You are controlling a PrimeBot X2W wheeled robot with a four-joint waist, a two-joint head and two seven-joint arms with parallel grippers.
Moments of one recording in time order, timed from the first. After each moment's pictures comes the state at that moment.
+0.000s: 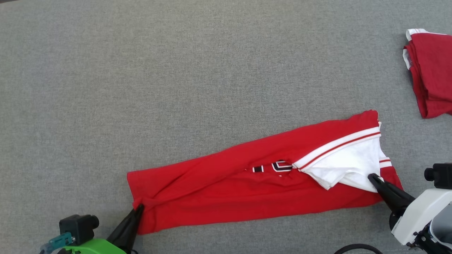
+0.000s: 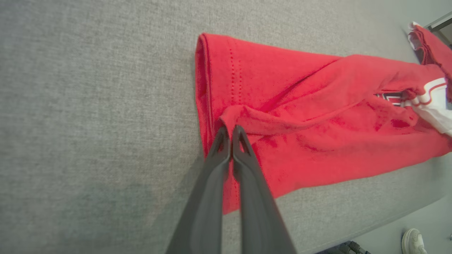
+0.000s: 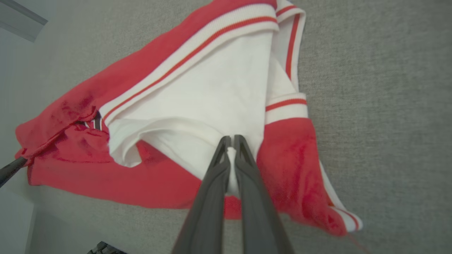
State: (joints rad) left arm 0.01 0.51 -0.53 0.03 -0.96 0.00 -0.07; right arm 0.06 -0.49 0.11 -0.07 0.87 0.13 0.28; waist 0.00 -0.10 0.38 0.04
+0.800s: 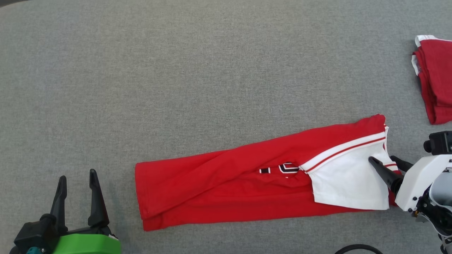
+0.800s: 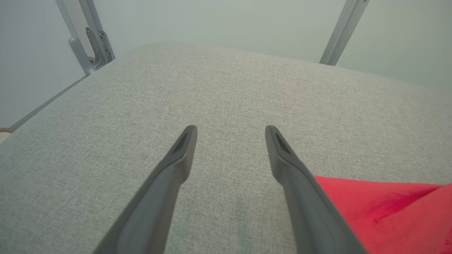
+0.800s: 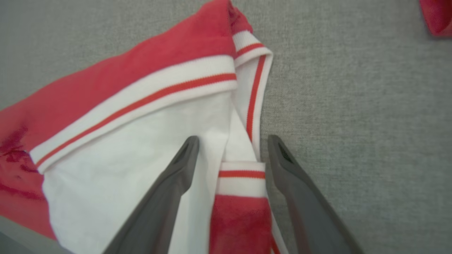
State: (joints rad) left arm 0.09 0.27 -0.14 -0.02 -0.49 0.19 -0.26; right arm -0.15 -0.45 0.06 0.14 0.72 0.13 0.48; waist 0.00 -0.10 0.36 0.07
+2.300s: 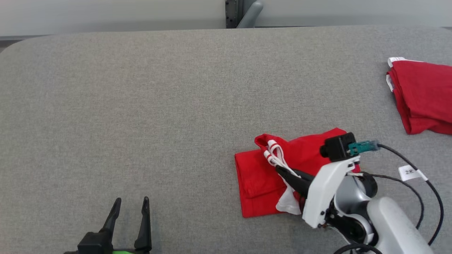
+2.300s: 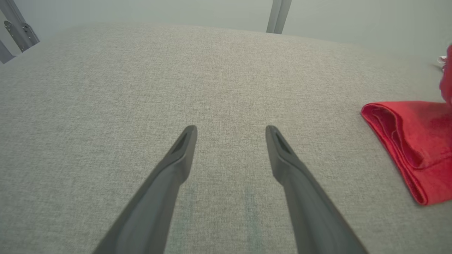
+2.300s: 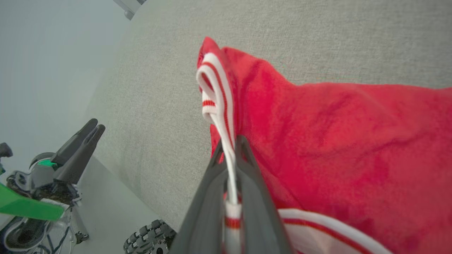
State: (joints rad) left arm 0.12 0.05 -0.07 0.18 -0.19 -0.09 -0.26; right arm -0.18 -0.21 0.28 -0.08 0.69 0.13 0.62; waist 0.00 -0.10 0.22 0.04
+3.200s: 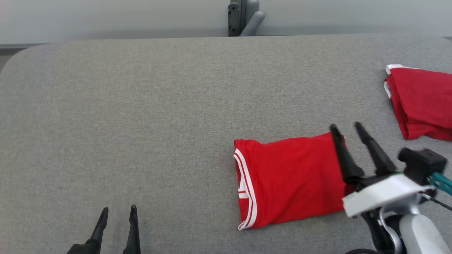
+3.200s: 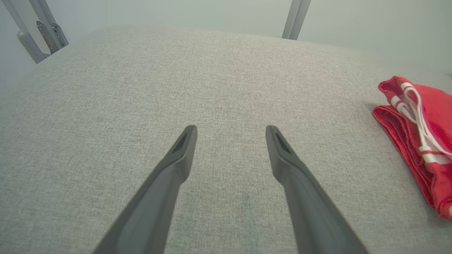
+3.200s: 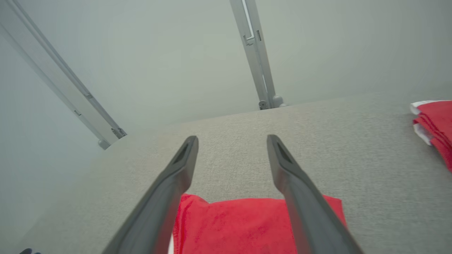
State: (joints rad) left arm 0.15 0.05 -0.03 0.18 -0.20 -0.09 -0.26; right arm -0.11 -0.09 0.15 -0.09 0.45 0.13 0.06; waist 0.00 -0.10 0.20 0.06
